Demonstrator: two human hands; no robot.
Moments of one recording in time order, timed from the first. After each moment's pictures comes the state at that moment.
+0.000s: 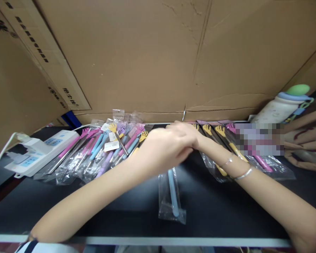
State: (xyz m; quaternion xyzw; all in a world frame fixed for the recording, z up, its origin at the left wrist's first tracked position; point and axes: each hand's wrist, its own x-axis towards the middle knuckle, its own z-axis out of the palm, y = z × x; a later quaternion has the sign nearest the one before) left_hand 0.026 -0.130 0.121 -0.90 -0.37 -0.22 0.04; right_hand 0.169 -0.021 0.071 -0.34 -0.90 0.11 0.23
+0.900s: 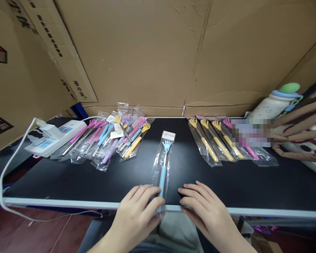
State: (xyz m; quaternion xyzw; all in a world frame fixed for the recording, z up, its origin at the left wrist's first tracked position) left_hand -0.008 -0.278 -0.009 -0.83 -0.44 -0.34 0.08; right_hand 0.216 -0.244 0.006 -0.31 -0.90 -0.01 0.30
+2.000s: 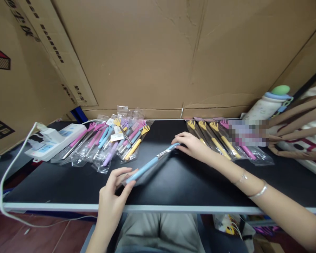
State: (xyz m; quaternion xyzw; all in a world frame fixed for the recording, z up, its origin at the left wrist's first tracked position) left_hand -0.045 -0.266 -0.006 -0.54 -0.61 -0.55 -0.20; right_hand 0.209 -0.084 0.040 -0.30 -0.93 0.05 0.20
